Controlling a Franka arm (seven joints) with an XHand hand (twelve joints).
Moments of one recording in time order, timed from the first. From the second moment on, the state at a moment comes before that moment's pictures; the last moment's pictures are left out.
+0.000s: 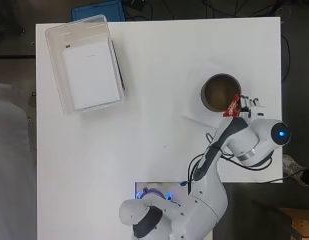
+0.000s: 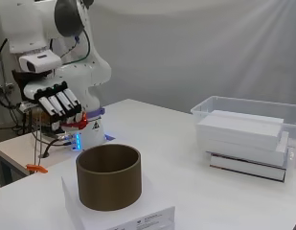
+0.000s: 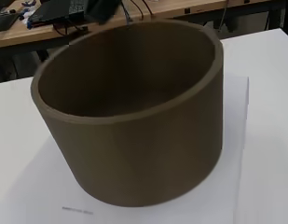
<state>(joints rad) -0.05 -0.13 -0.77 -2.10 0.03 1.94 -1.57</state>
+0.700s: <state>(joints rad) -0.14 0.23 -0.55 -1.87 -0.11 1.90 -1.58</state>
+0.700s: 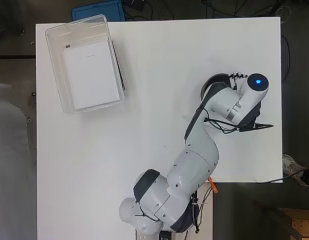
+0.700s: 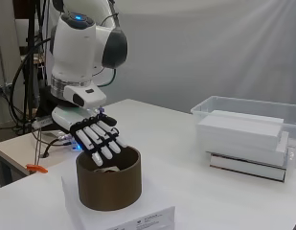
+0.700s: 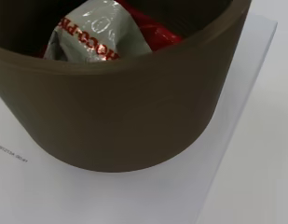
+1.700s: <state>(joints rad) -0.01 -0.55 0.04 -2.10 0.09 1.63 -1.06</state>
